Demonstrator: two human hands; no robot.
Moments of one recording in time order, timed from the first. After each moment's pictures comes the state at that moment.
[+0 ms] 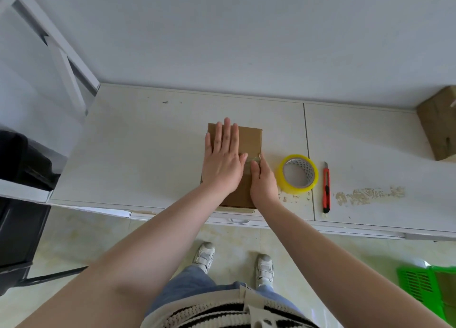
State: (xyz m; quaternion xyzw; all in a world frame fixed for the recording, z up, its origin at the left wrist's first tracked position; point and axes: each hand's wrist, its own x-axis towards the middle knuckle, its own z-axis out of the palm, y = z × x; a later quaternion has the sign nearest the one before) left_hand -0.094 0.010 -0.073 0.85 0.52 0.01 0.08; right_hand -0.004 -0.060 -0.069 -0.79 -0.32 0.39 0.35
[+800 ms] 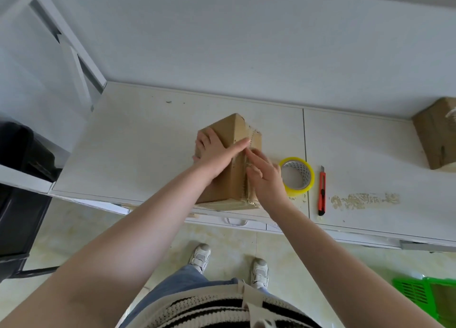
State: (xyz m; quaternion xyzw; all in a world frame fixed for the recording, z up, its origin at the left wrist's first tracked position) left_hand -0.102 0.022 -0.041 0.59 0.63 0.09 0.49; right_hand 0.014 -0.077 -0.047 -0.71 -0.48 0.37 0.35
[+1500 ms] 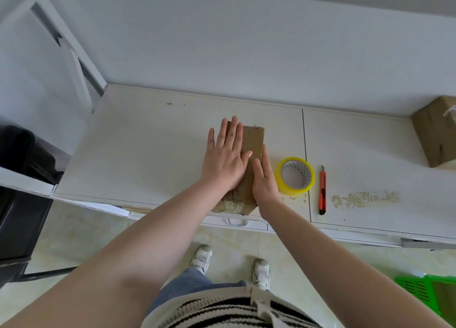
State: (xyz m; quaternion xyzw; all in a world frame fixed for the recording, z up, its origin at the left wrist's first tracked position) left_hand -0.090 0.009 -0.057 0.86 0.51 -0.01 0.05; right_hand -0.003 -0.070 -0.050 -0.70 -0.26 0.49 0.46
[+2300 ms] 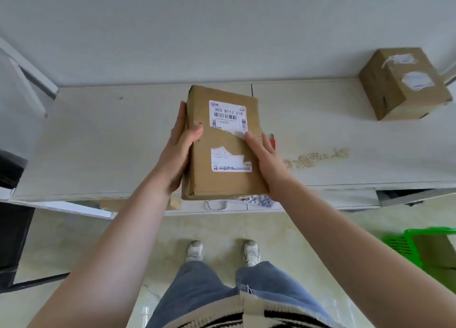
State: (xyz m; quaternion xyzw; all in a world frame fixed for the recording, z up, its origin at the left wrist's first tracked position) left_hand -0.058 -0.076 0.002 0.52 0.43 0.29 0.68; right_hand 0.119 -0.166 -0.006 -0.63 -0.20 0.57 0.48
